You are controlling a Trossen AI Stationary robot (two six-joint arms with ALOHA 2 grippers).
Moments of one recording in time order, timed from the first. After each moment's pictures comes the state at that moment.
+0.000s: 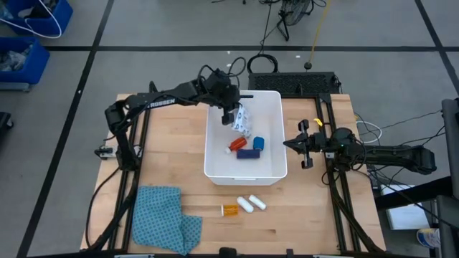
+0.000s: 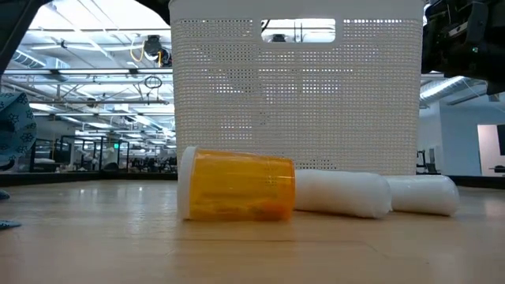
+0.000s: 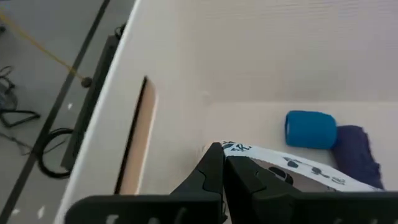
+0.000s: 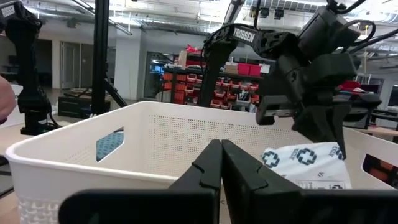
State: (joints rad) left arm 0.46 1.83 1.54 -0.40 0.21 0.36; right arm -0.25 0.50 0.02 0.71 -0.29 -0.04
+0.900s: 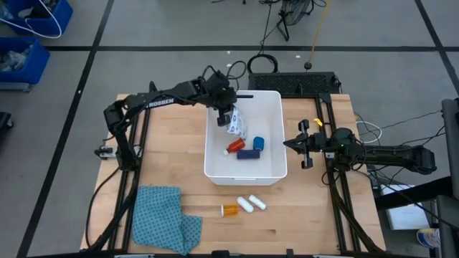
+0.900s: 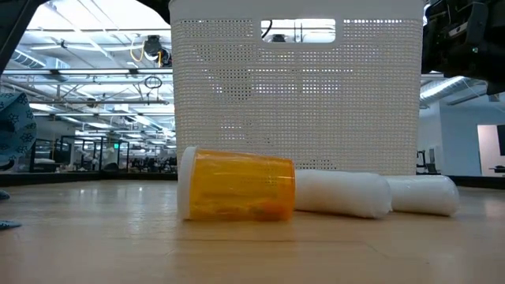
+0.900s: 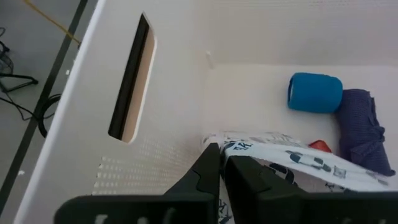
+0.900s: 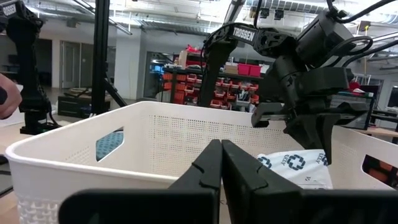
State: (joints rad) left arm 0.46 1.83 1.55 -0.57 0.18 0.33; right arm -0.25 0.50 0.02 0.71 -0.29 -0.05
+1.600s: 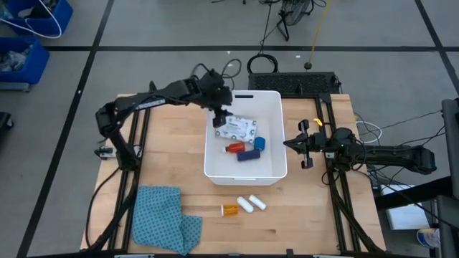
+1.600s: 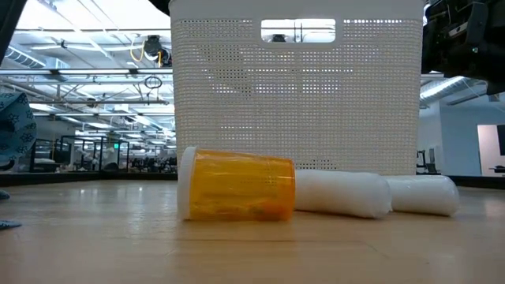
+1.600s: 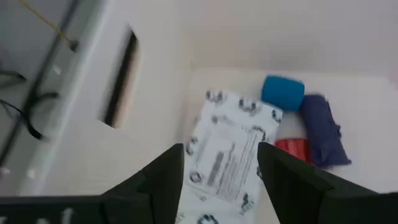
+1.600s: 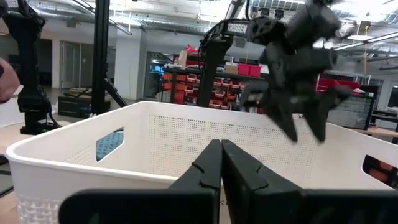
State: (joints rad) left arm 0.44 1.73 1.54 -0.62 0.18 0.30; right arm -0.25 0.50 0.02 0.71 -0.29 -0.05
